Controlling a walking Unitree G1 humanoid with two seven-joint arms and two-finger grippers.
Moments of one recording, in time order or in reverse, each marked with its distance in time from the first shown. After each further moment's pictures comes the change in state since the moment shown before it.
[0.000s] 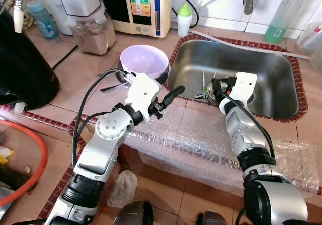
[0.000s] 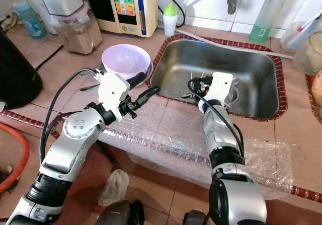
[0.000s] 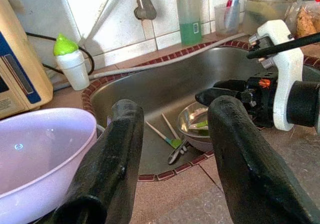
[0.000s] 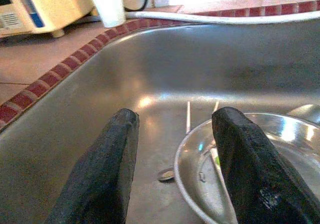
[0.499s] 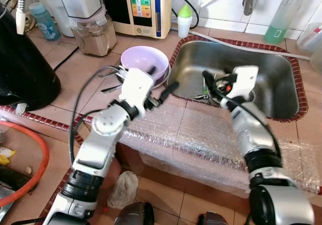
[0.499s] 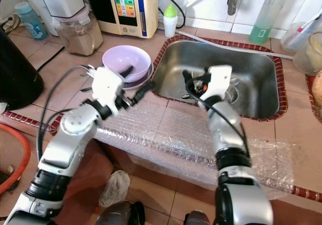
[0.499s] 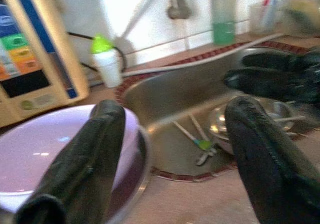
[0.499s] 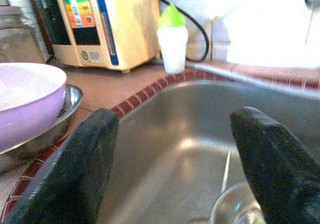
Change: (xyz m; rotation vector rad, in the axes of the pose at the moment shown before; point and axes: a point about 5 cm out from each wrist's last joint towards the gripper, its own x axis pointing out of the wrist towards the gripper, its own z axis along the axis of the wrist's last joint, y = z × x) left arm 0.000 0.022 -0.001 0.012 0.008 0.152; right arm -0.004 0.006 0.033 -0.152 -0.161 0.268
